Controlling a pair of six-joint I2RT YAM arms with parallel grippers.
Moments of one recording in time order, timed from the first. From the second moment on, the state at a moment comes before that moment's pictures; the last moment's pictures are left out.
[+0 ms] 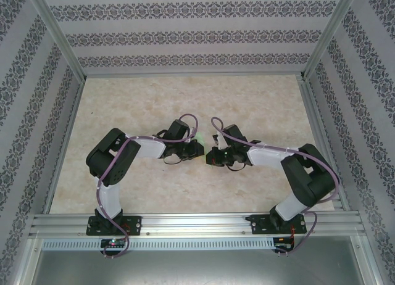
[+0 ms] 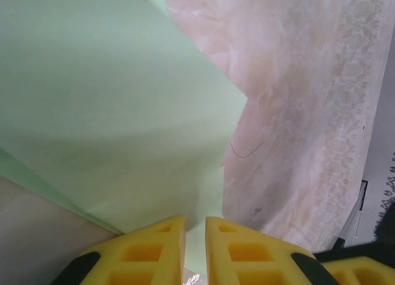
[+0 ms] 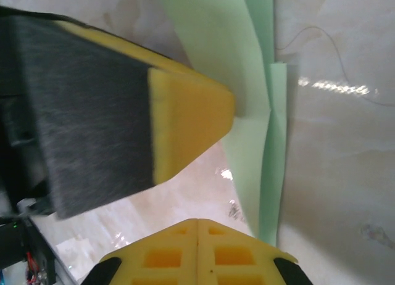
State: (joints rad) left arm -0.63 1.92 0.95 0.10 0.55 -0.87; right arm 0.57 1.60 0.71 -0.12 -0.51 0.60
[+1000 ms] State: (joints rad) left arm -0.63 1.93 0.97 0.06 0.55 -0.87; right arm 0.52 1.54 0.61 -0.03 -0.58 0.60
